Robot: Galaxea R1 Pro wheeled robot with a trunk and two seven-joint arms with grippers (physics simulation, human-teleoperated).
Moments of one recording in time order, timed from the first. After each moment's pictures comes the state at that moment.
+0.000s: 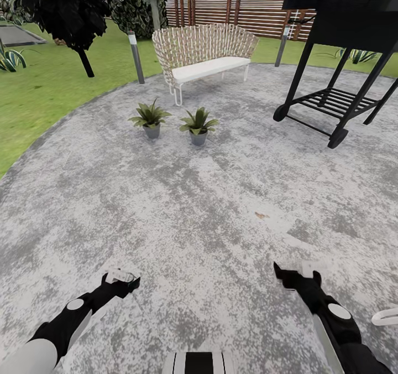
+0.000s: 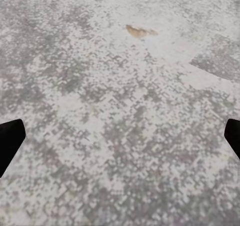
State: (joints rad) left arm -0.61 0.21 -0.05 -0.42 -0.01 -0.23 -0.43; right arm -0.19 -0.11 -0.07 -1.47 -0.11 0.36 0.00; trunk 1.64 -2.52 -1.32
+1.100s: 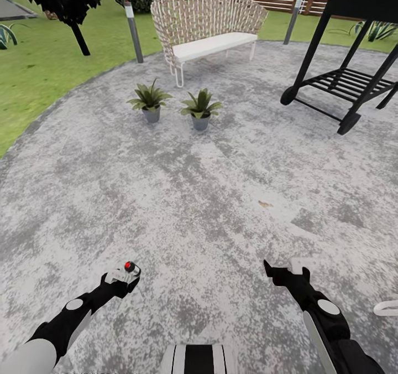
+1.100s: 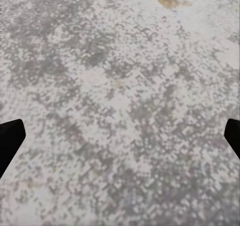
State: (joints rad) left arm -0.61 0.21 -0.05 -0.42 -0.01 -0.23 -0.43; right arm -0.20 -0.09 -0.01 -1.48 -0.11 0.38 0.00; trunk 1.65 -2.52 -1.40
